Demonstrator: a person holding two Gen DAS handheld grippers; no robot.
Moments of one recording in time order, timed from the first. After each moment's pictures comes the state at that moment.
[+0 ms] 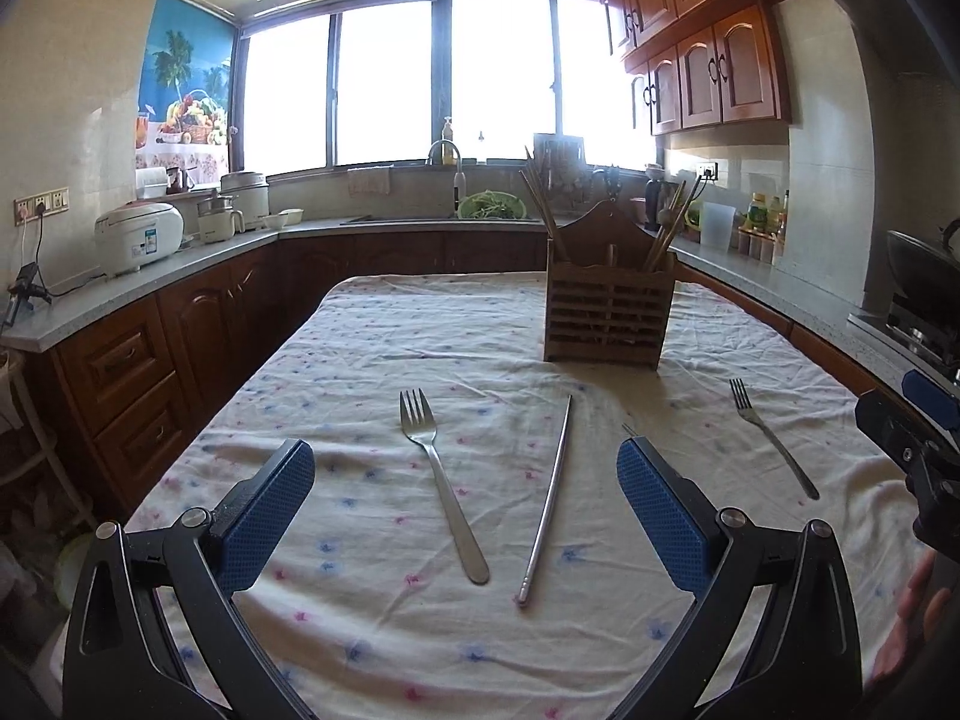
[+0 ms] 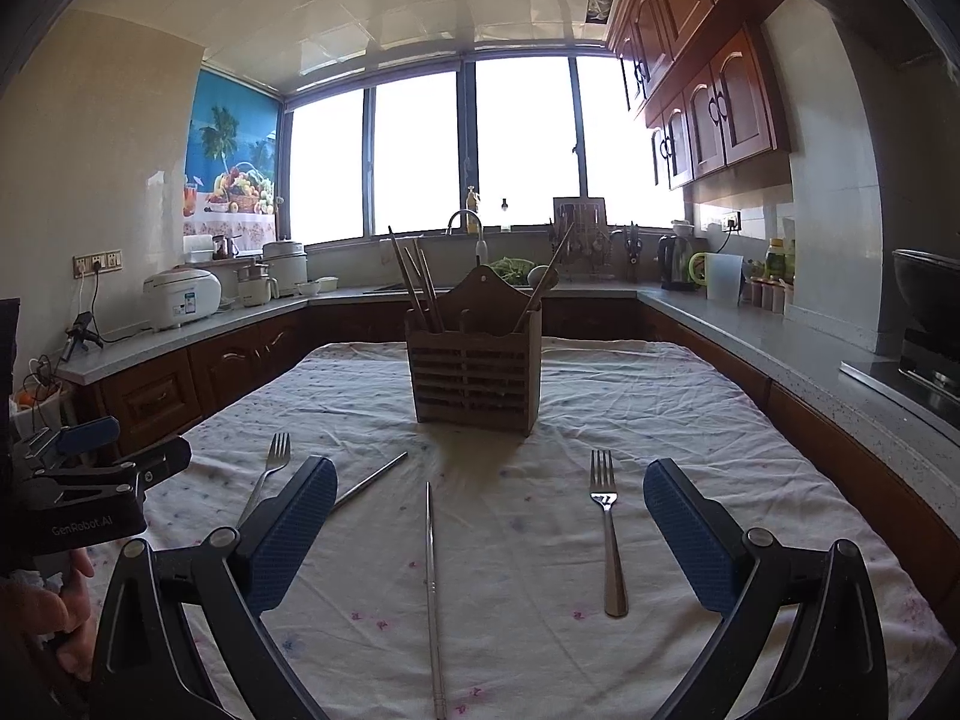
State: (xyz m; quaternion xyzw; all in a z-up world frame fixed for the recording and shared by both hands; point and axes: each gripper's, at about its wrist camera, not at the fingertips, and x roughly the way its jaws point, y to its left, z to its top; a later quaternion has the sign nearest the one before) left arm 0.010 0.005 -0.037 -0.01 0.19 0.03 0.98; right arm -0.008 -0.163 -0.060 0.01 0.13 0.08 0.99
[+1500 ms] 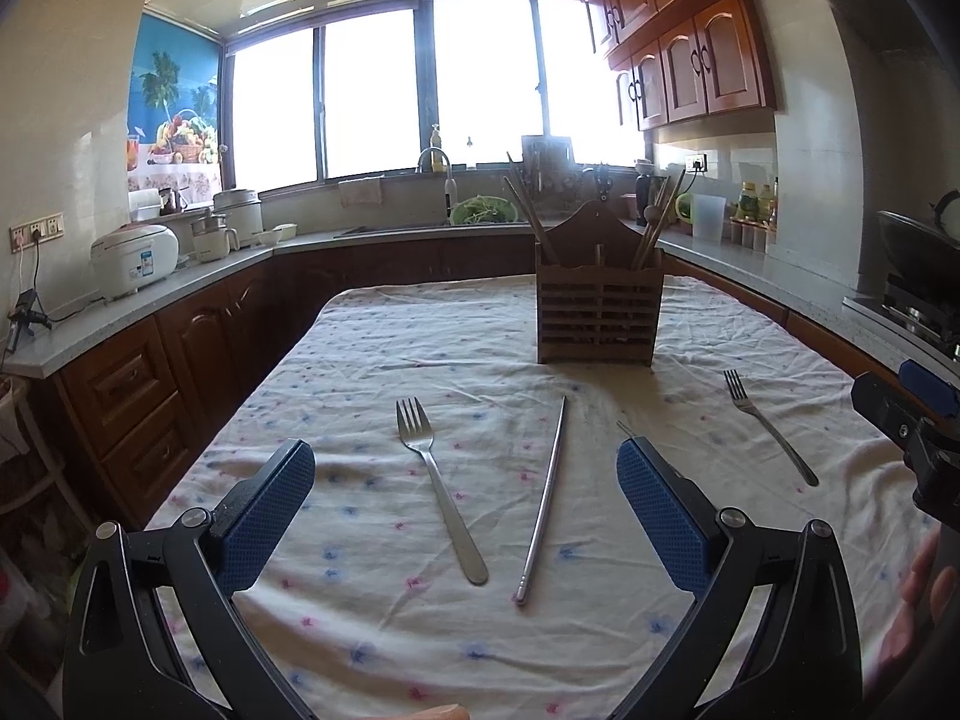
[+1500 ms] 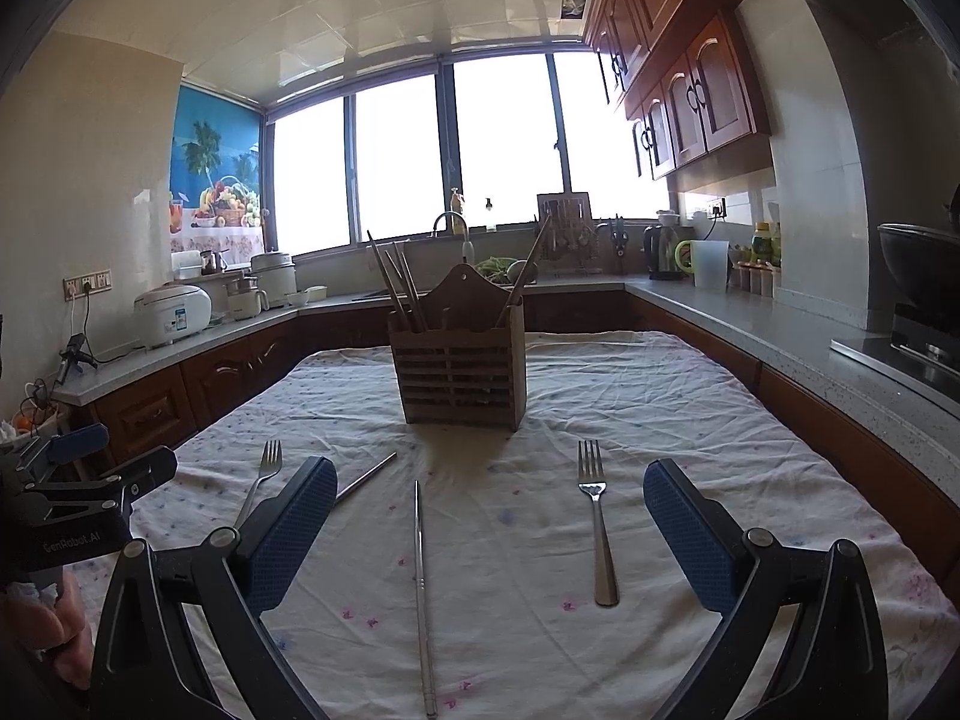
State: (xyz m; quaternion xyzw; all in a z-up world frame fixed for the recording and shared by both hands) left arm 0.007 -0.005 -0.037 0.02 0.19 0.03 0.98; right arm -0.012 -0.173 -0.062 0.04 0.13 0.07 0.99
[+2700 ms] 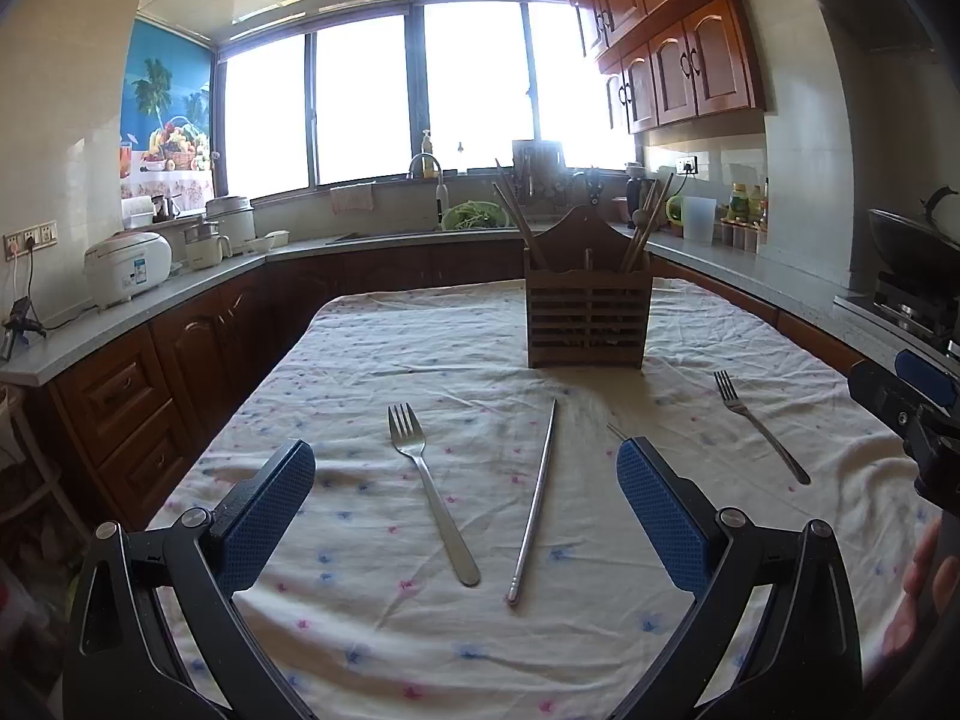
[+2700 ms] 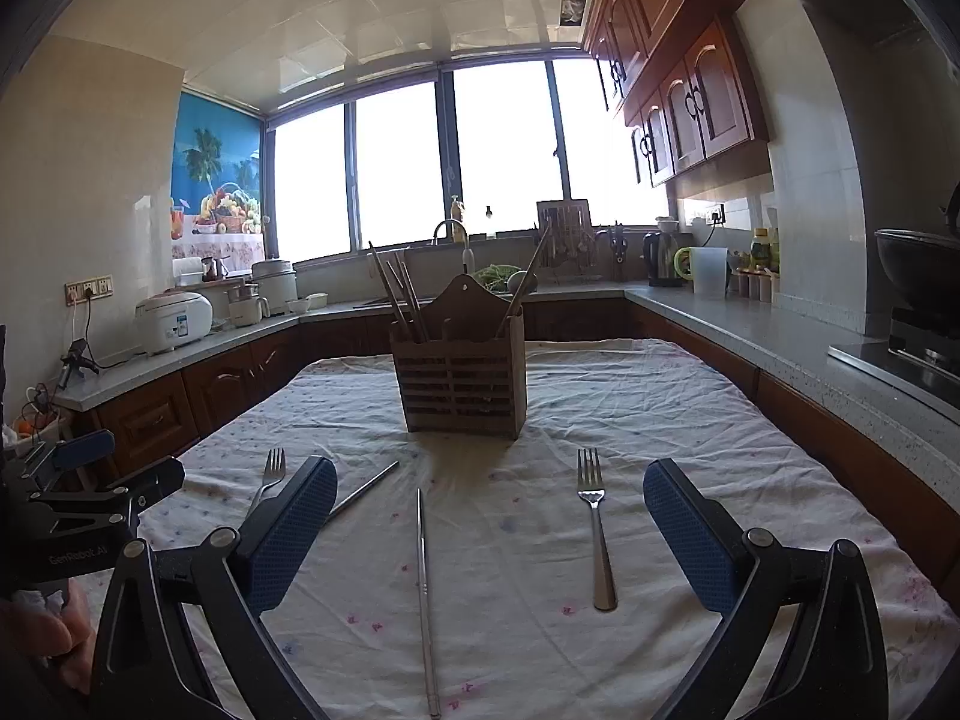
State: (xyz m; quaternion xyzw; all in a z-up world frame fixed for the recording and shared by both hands) left arm 0.003 -0.006 -0.034 0.02 0.18 0.02 0.98; right arm -0.015 -0.175 -0.058 0.04 0.12 0.07 0.99
